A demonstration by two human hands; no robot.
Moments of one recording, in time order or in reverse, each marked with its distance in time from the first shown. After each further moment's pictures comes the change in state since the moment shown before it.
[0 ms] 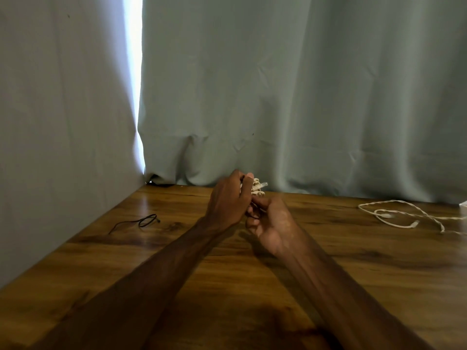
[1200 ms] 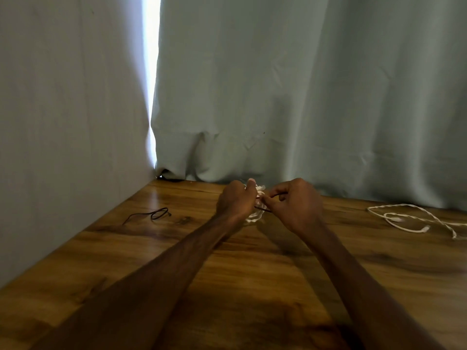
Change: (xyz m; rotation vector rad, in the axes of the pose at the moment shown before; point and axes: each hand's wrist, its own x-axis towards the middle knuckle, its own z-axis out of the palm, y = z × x) left_hand -0.003 0.003 0.005 -0.036 -0.053 -0.531; right_hand 0.014 -0.029 -0.030 -1.509 0.264 -0.899
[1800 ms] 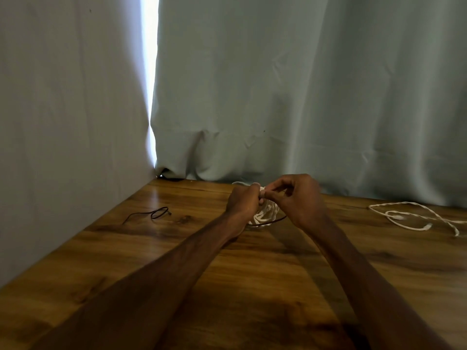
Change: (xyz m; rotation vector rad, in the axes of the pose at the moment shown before) left_hand -0.010 0.005 0.008 -0.376 -0.154 -0.146; right_hand 0.004 0.007 -0.006 0.310 -0.043 -0.074
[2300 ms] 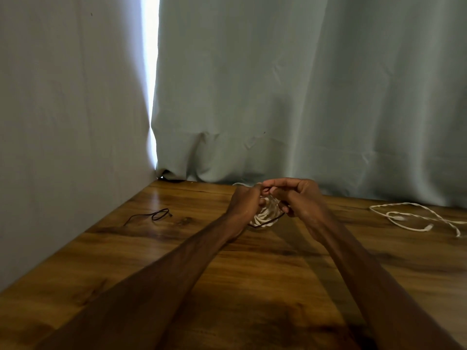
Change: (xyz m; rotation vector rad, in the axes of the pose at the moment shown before) left_hand 0.005 0.000 -0.002 0.005 -0.059 0.030; right_hand -0.002 -0.008 -0.008 0.515 -0.111 0.326
